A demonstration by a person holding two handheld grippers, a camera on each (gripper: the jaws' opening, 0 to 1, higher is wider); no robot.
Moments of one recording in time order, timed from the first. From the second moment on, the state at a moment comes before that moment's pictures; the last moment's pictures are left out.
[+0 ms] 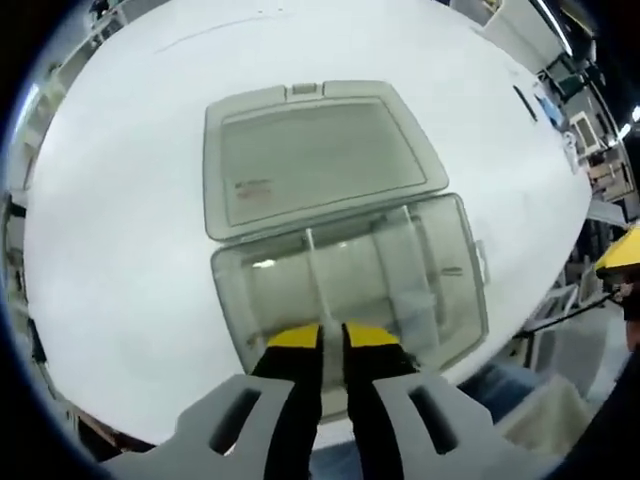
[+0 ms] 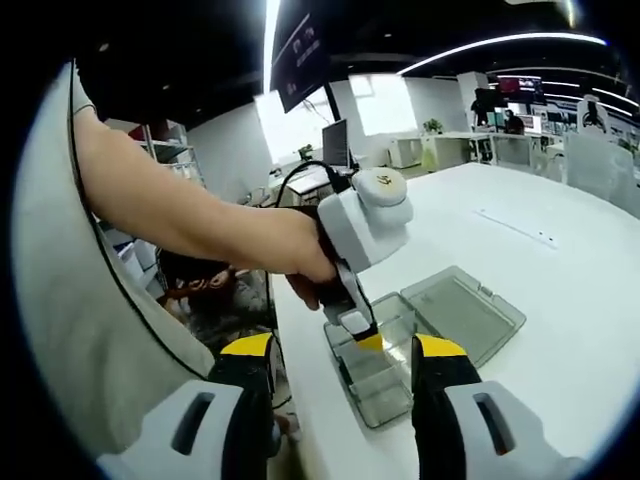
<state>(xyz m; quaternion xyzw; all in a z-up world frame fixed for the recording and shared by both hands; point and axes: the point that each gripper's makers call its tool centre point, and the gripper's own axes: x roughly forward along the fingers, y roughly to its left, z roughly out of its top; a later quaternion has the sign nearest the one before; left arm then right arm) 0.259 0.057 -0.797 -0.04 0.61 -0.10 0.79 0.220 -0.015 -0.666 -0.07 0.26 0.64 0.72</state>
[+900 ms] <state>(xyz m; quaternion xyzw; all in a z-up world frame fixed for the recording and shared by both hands) 0.265 0.061 -0.765 -0.13 0.50 -0.16 0.84 0.237 -0.027 -0.677 -0.08 0.28 0.63 0.72</state>
